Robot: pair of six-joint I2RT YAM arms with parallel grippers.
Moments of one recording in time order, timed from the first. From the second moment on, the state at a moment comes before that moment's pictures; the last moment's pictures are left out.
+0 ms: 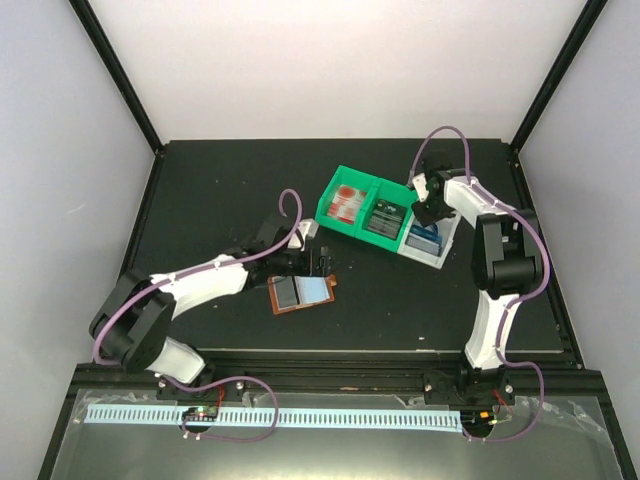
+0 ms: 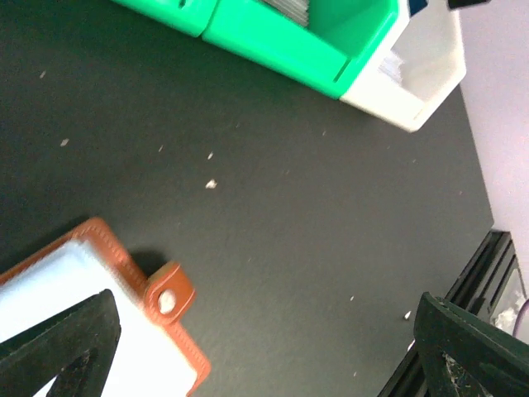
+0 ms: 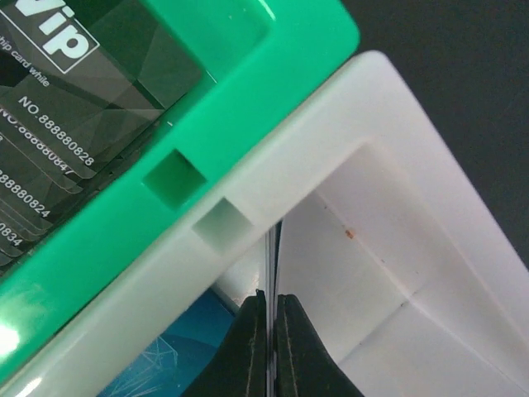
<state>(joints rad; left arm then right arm) -0.63 1.44 0.74 -0.03 0.42 -0.62 0.15 1.99 1.48 -0.74 0.10 -0.33</state>
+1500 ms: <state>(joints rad) -0.86 2.18 1.51 -0.22 -0.20 -1.22 0.16 1.91 1.48 -0.87 0.14 -0.15</state>
